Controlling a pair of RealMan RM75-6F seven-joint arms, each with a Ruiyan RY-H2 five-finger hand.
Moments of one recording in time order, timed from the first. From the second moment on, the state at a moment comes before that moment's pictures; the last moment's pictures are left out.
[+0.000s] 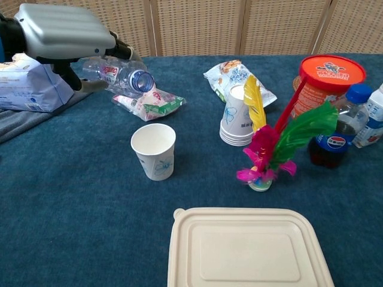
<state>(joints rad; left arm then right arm) -0.93 -1.21 -0.02 -1.54 1.52 0.86 0.34 -0.18 -1.08 0.05 -1.72 -1.50 1.67 0.17</state>
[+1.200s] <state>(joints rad) -0.54 -1.18 -0.16 -1.77 1.27 1.08 -0.62 -0.11 -1.07 0.05 -1.81 -1.55 1.61 0.08</state>
